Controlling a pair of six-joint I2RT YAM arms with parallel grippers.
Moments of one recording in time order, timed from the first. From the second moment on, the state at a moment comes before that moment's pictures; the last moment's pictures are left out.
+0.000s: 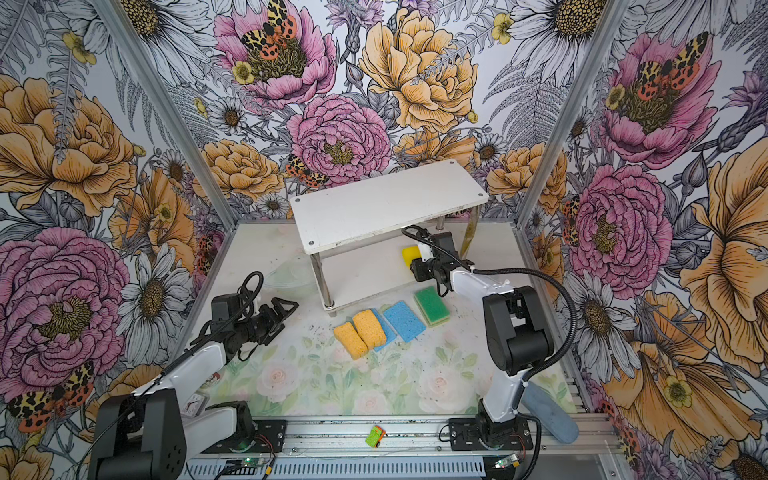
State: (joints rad) left arm 0.11 1.15 0.43 -0.08 0.60 -0.76; right arm 0.25 1.79 1.17 -0.17 -0.22 -0.02
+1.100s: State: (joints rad) left arm 0.11 1.14 0.42 -0.08 0.60 -0.76; right arm 0.25 1.82 1.22 -0.23 -0.21 -0.07
